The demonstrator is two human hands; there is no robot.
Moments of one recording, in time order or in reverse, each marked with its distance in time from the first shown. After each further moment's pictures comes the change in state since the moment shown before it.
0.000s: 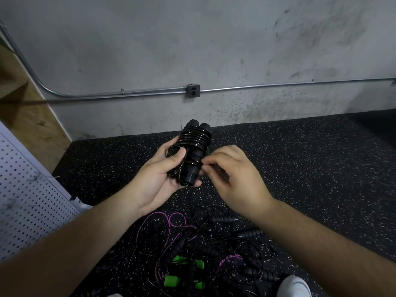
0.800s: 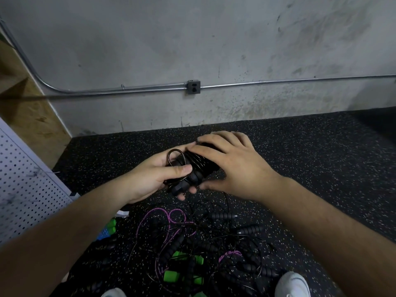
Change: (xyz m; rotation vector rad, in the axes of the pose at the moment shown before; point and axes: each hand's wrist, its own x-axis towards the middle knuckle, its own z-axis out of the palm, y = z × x) left_hand 0.002 0.008 -0.024 0.466 -0.242 -0.121; right_hand 0.023 0.011 -0.021 -0.473 -0.443 -0.152
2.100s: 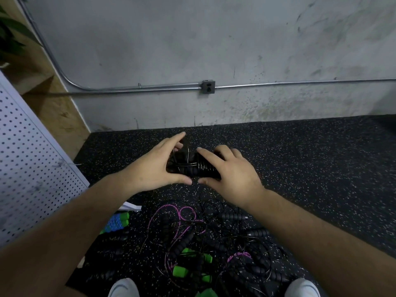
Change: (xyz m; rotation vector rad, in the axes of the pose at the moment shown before) left_hand -0.005 -0.012 -0.043 0.985 0.270 0.009; right_hand 0.013 -0.024 0.054 0.147 -0.013 0.237
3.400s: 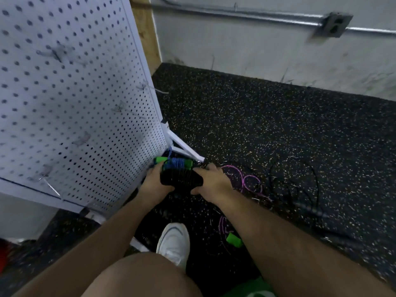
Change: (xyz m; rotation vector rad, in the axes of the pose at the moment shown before) left_hand -0.158 -0.319 0.132 -0.295 0.268 -0.844; right_hand 0.067 -0.180 0.316 0.224 -0.703 -0.015
